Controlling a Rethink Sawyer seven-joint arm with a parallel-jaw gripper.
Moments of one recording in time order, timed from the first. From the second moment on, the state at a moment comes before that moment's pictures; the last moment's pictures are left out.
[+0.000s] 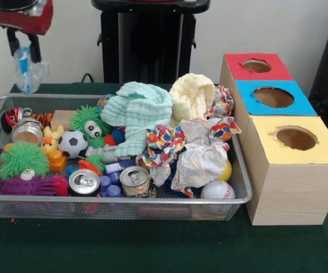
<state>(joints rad) -0.52 -0.66 0.01 1.26 -0.27 1.21 1.52</state>
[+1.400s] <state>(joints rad) -0.27 -0.73 0.00 1.40 0.06 1.21 1.54</state>
